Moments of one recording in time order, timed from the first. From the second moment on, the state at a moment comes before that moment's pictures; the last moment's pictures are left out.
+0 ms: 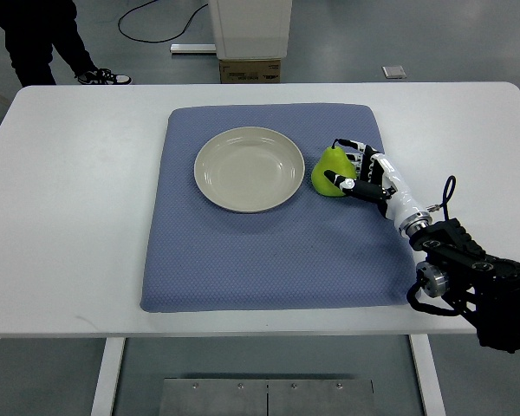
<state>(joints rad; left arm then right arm) -0.02 0.00 -0.11 -0.26 -0.03 0.06 -0.25 0.78 -0.13 0.19 0.62 -0.25 -0.07 0.61</state>
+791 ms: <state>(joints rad) -0.02 0.00 -0.11 -0.26 -0.03 0.06 -0.25 0.88 -0.07 0.20 0.63 -0.25 -0.07 0.61</state>
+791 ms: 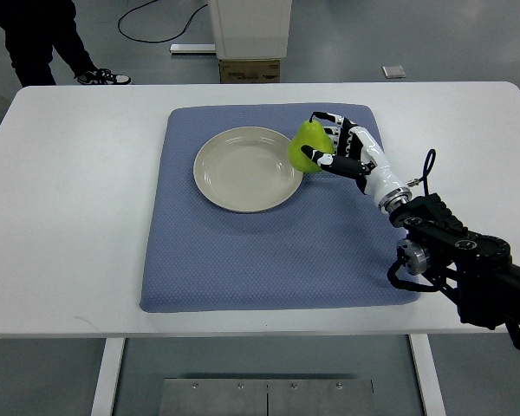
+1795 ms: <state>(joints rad) -0.02 0.00 -0.11 -0.26 -0.03 0.06 -0.25 0.93 0.00 0.19 0.63 -0.25 -0.07 0.61</state>
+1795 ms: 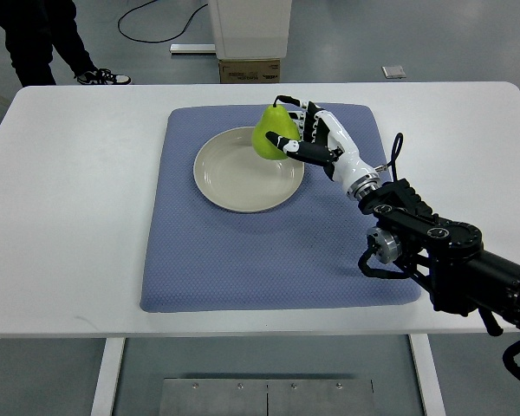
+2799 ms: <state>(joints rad) -0.02 0.00 -0.11 -0.26 -0.03 0.06 -0.25 0.89 0.00 0.09 0.62 -0.25 -0.07 0.61</state>
